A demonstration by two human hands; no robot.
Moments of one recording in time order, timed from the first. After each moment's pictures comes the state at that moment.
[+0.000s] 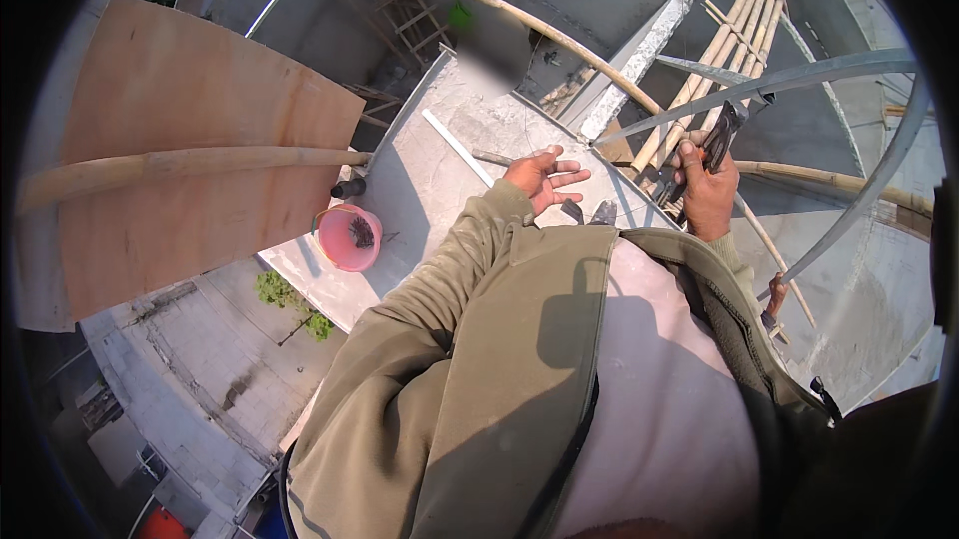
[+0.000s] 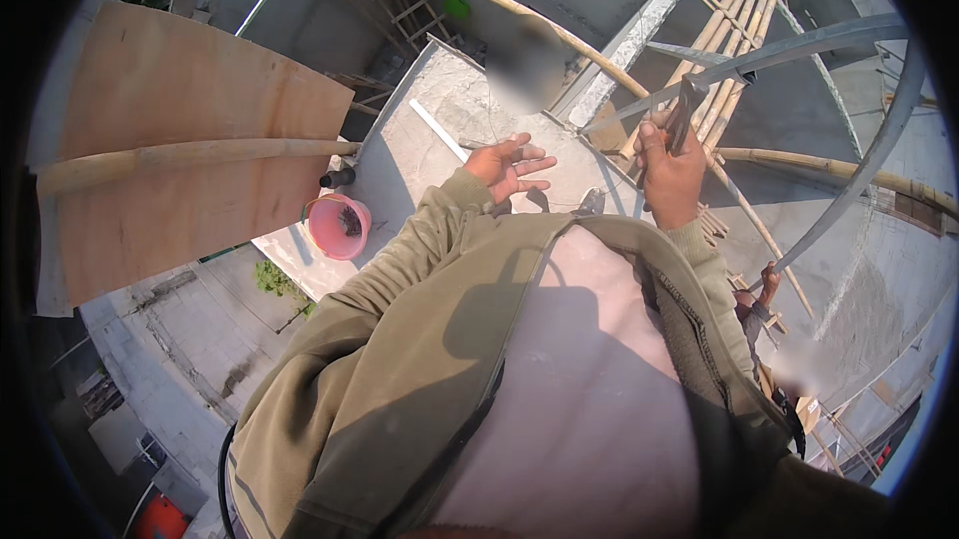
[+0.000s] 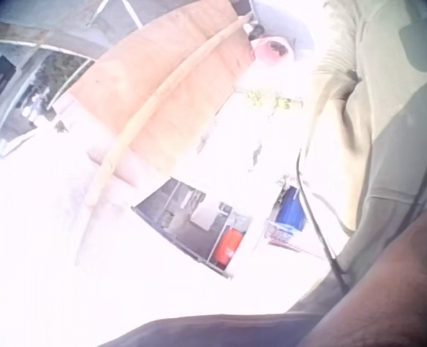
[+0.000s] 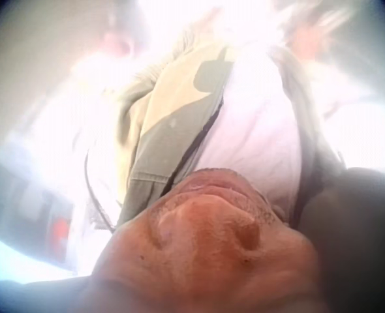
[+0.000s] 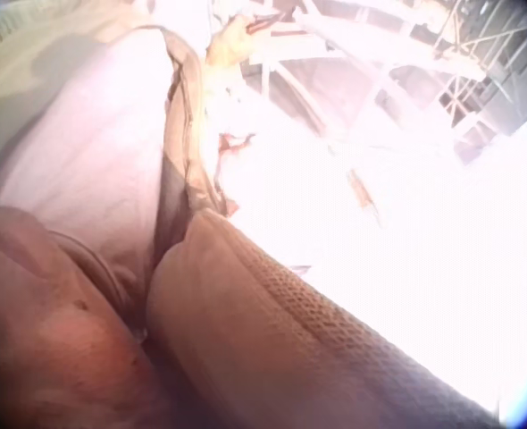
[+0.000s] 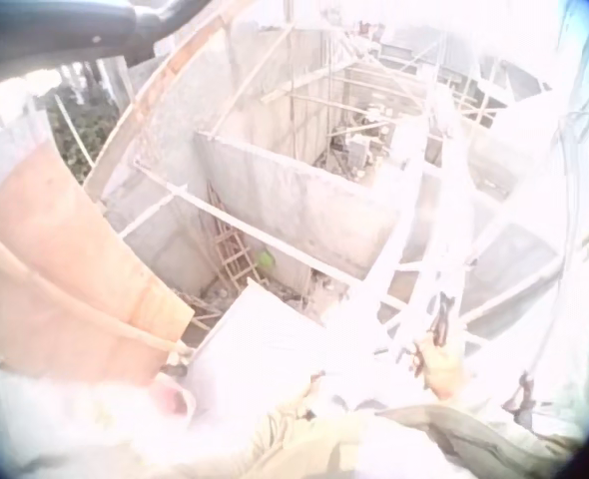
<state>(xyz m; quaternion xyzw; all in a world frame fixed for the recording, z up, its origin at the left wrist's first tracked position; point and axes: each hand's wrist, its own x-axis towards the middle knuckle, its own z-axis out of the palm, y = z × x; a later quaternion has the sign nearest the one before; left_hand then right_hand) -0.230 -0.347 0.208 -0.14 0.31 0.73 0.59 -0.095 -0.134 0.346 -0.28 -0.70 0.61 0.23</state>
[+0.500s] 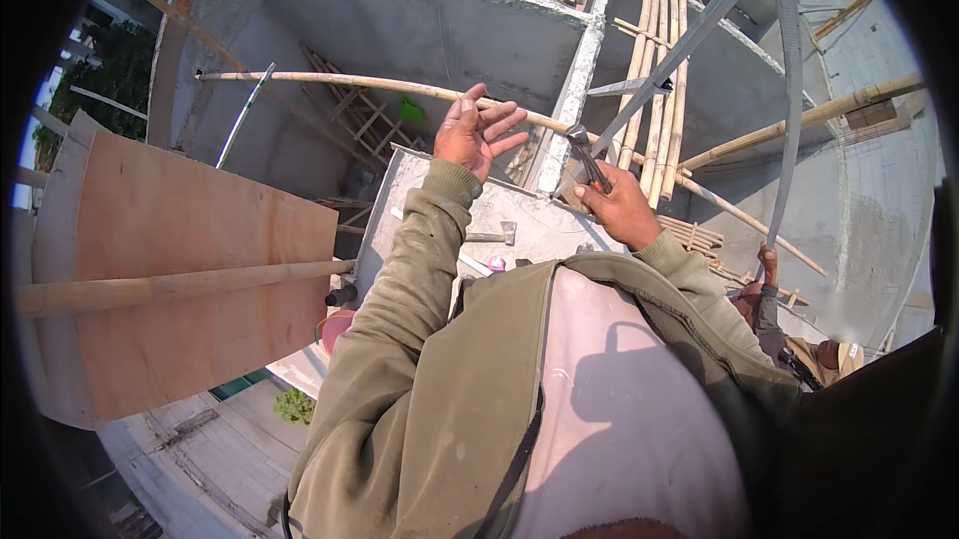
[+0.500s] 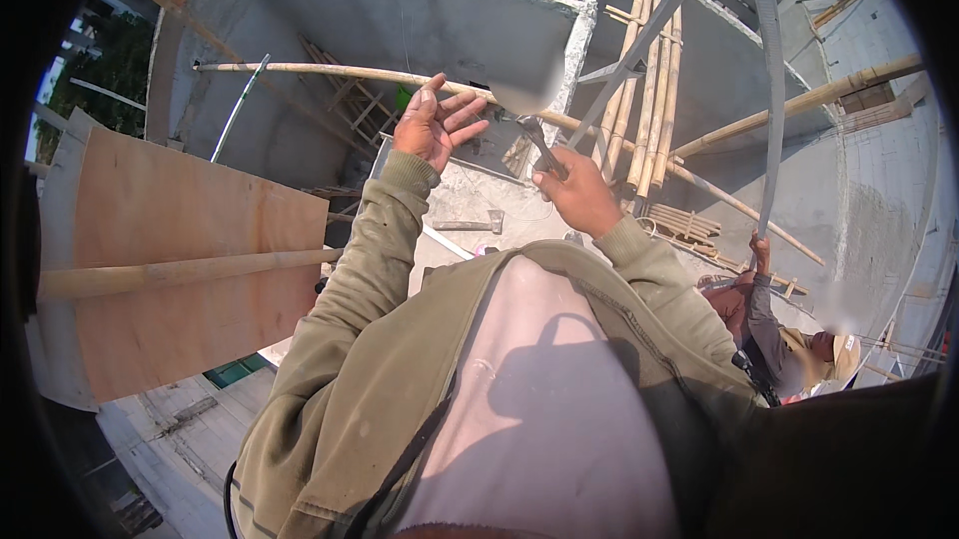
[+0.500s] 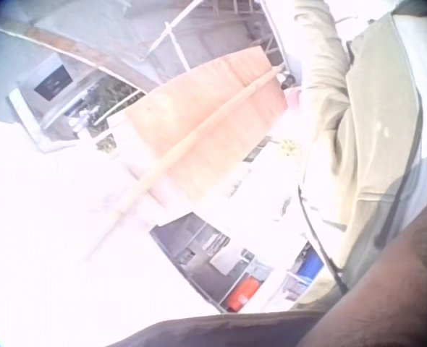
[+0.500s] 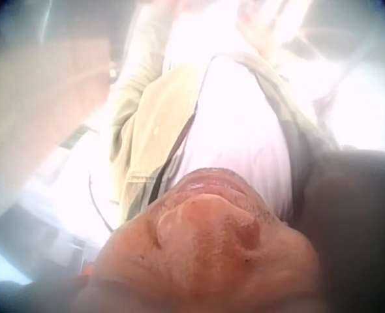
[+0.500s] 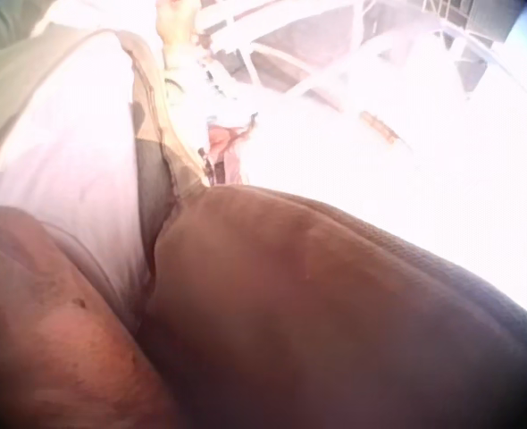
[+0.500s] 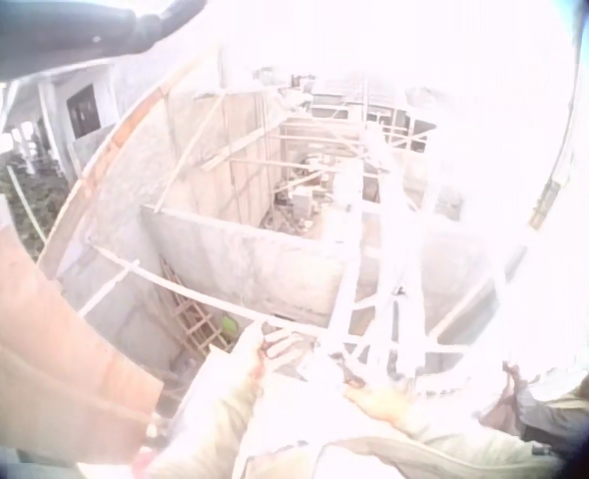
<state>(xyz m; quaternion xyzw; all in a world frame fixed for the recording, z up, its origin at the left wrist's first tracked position) -0.322 -0.258 0.325 0.10 0.32 0.82 0.46 -0.085 -0.136 0.359 -0.25 -0.75 0.60 0.09</state>
